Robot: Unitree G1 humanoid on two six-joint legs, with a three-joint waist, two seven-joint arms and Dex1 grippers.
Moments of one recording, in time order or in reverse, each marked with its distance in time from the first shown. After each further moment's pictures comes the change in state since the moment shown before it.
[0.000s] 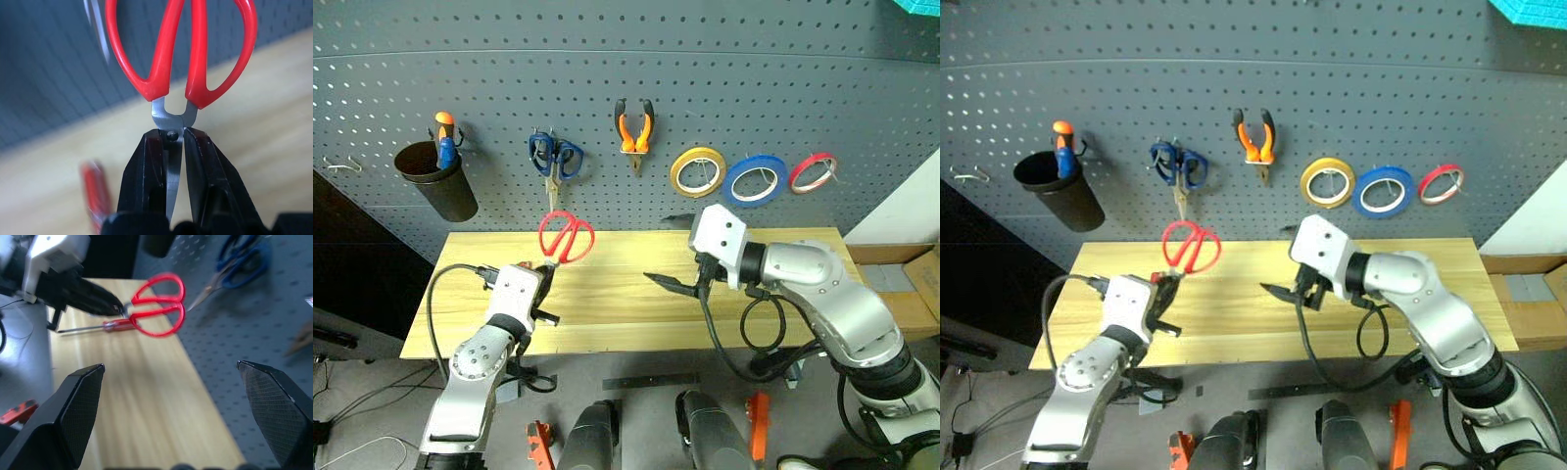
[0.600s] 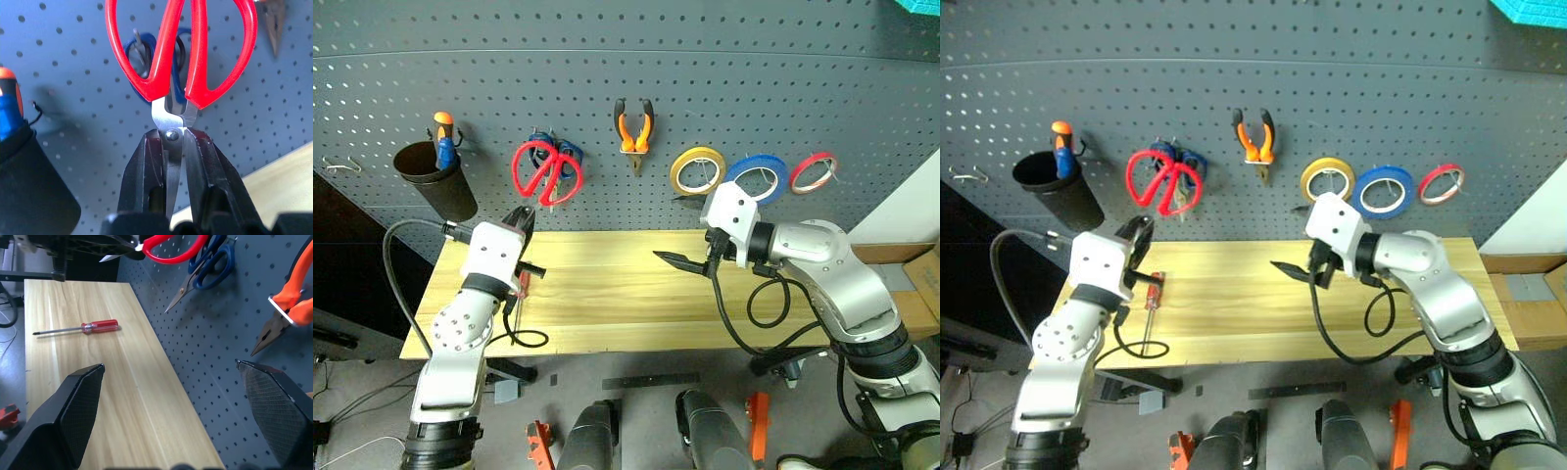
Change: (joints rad) left arm -0.204 0.006 0.050 0.022 0.048 -0.071 0.040; right arm -0.061 0.021 -0.025 0.138 -0.020 -0.088 0.047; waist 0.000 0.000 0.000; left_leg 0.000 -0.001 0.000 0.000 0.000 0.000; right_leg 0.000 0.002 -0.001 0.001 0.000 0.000
